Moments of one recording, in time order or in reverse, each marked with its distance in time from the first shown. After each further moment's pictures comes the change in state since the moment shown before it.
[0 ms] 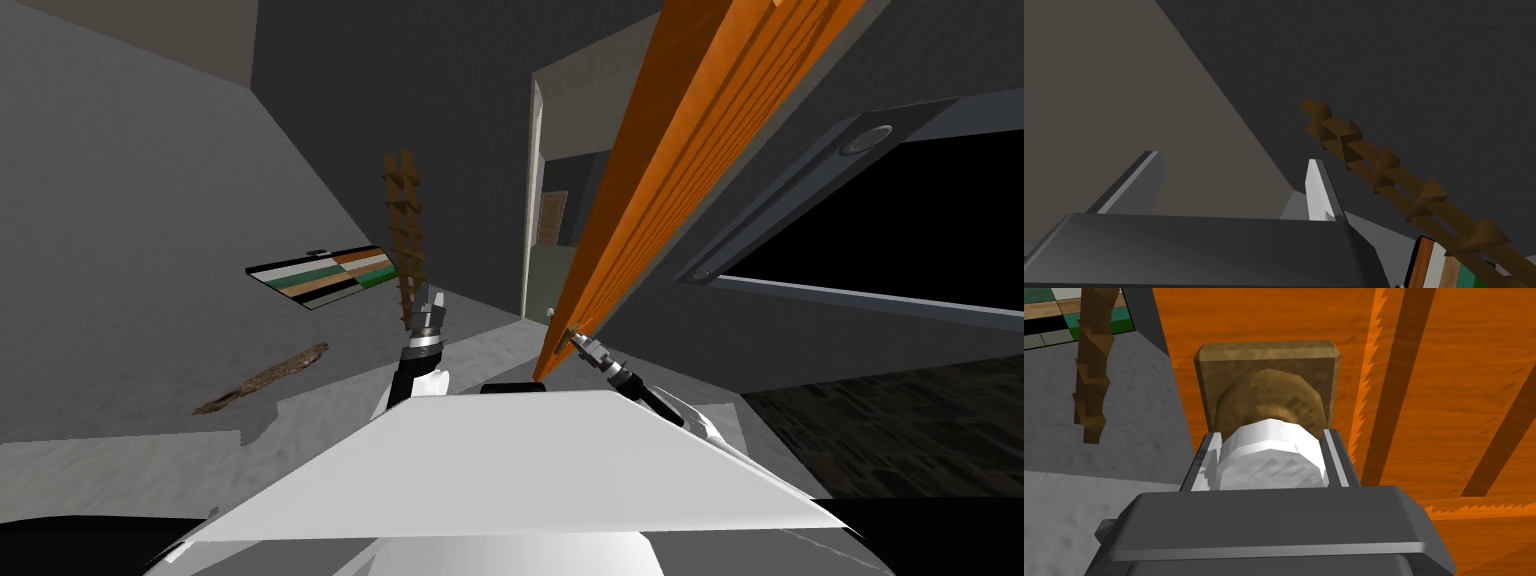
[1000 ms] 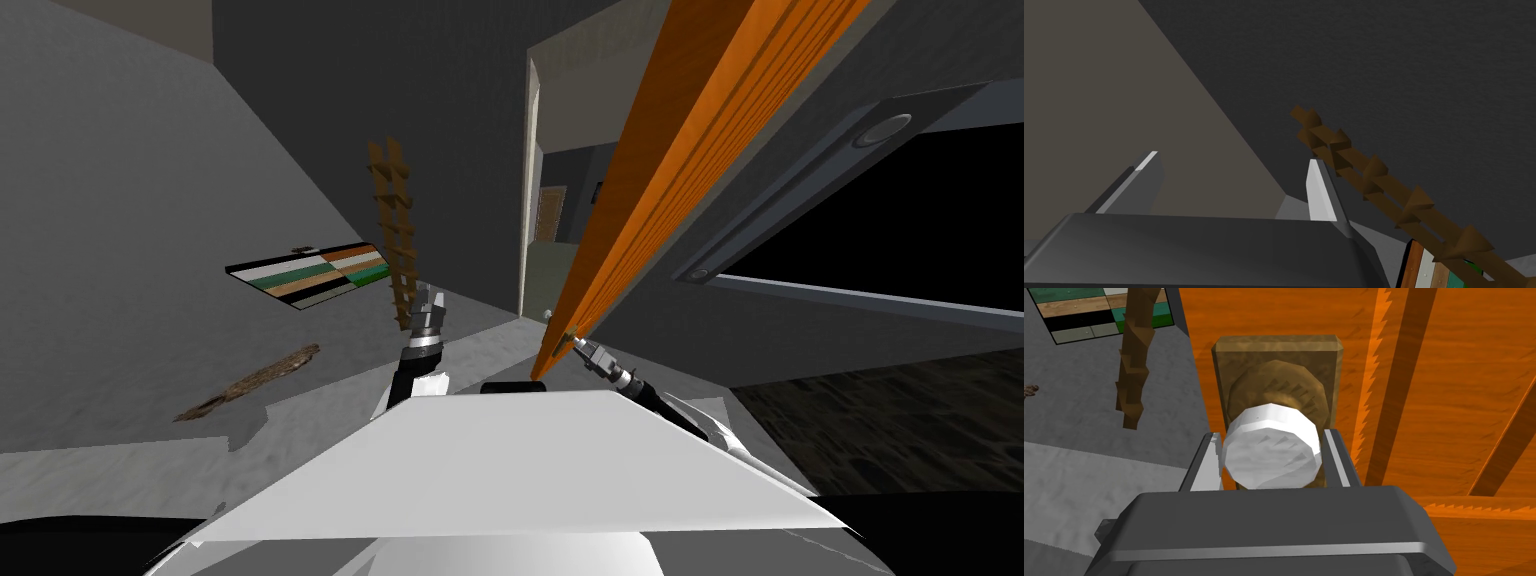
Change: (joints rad) arm 0.038 -0.074 0.040 -0.001 0.047 -0.142 -0.042
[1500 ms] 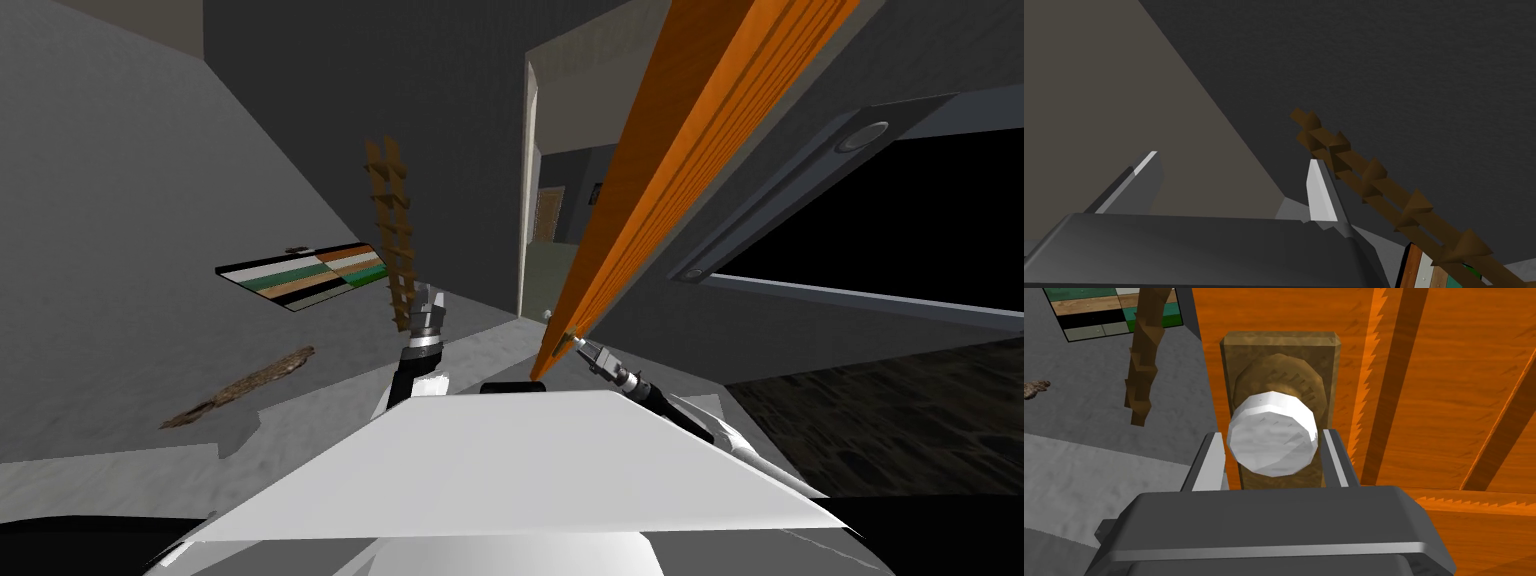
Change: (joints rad) arm -0.023 -0.016 0.017 0.087 0.023 -0.103 -0.029
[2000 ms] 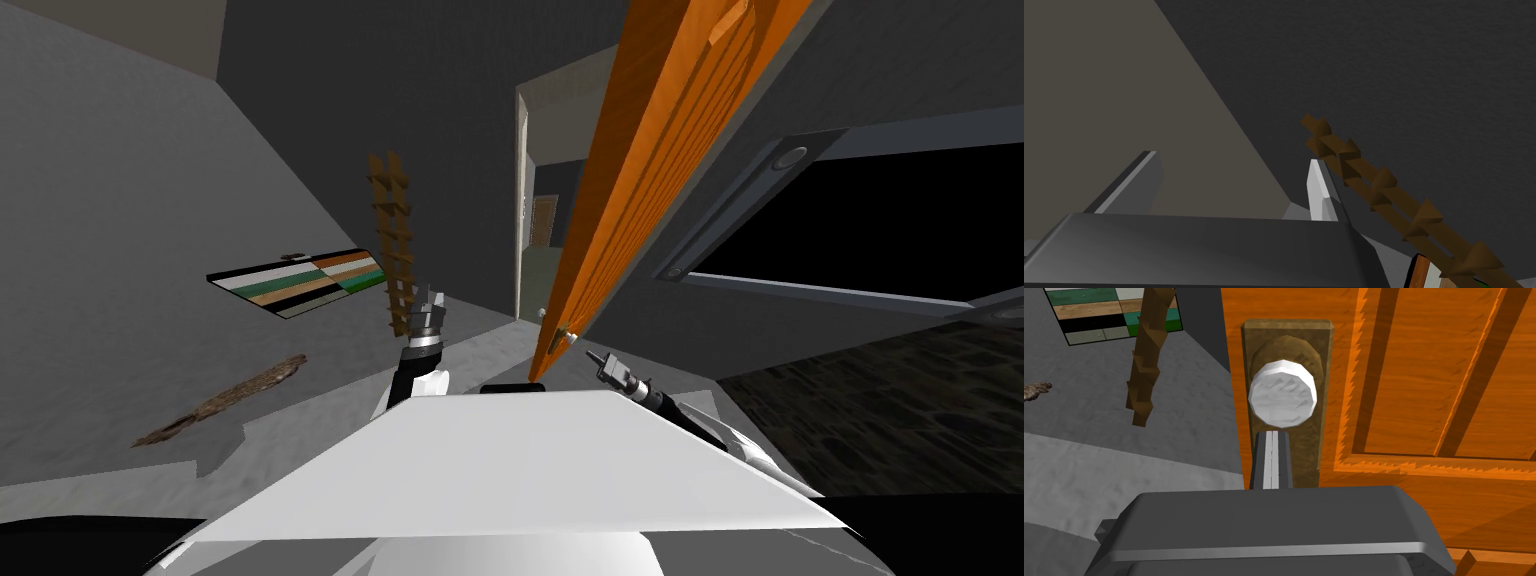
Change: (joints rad) arm 0.010 -0.009 0.012 0.091 0.011 -0.103 -0.020
